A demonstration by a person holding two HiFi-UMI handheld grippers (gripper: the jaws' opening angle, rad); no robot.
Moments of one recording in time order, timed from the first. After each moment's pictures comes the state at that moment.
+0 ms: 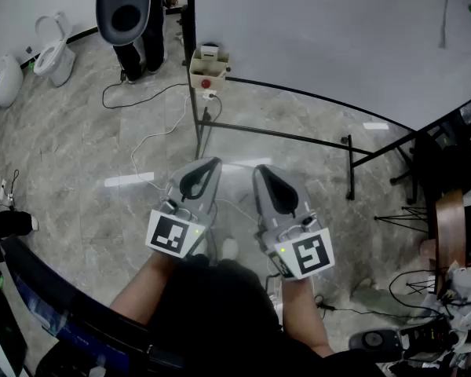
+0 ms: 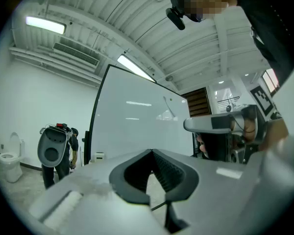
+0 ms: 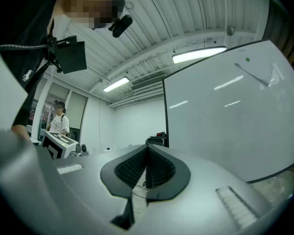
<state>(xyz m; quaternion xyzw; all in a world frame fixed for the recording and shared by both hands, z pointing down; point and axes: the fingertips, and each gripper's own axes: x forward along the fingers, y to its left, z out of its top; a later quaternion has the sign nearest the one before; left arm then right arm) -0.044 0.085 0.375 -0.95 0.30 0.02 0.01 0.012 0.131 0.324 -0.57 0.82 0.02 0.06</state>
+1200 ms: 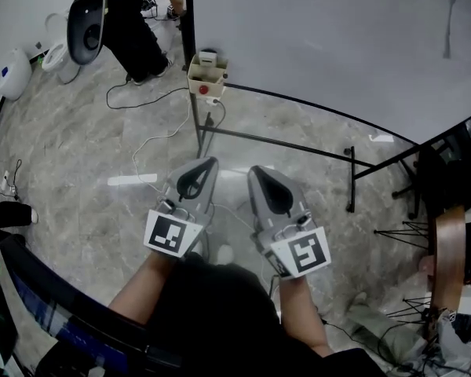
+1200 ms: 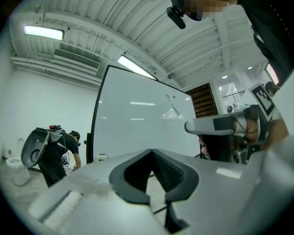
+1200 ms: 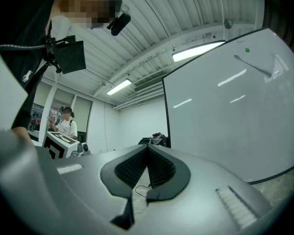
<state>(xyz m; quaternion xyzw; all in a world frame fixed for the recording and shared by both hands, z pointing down) -0.020 0.076 0.374 -0.94 0.34 0.01 0.02 0.037 0.119 0.330 -0.54 0.84 0.01 0.07</state>
